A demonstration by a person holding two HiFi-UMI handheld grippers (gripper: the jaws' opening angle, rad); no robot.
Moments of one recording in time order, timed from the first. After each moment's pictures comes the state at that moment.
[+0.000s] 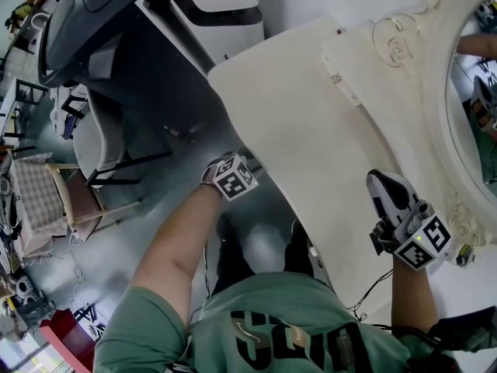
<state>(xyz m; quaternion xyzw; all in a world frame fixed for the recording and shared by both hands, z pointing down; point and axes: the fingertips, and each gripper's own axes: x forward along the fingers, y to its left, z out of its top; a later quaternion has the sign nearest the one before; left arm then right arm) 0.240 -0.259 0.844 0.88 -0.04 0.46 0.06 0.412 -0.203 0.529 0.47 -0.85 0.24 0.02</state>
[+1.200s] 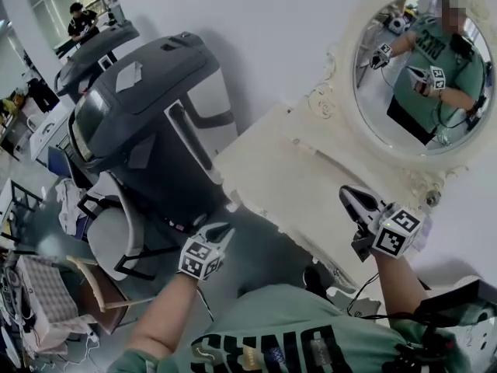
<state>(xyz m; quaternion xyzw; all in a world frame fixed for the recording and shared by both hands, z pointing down) 0.086 -0.225 0.600 0.95 -0.14 0.26 0.12 0.332 -0.138 0.388 0.58 -0.79 0.18 -0.03</state>
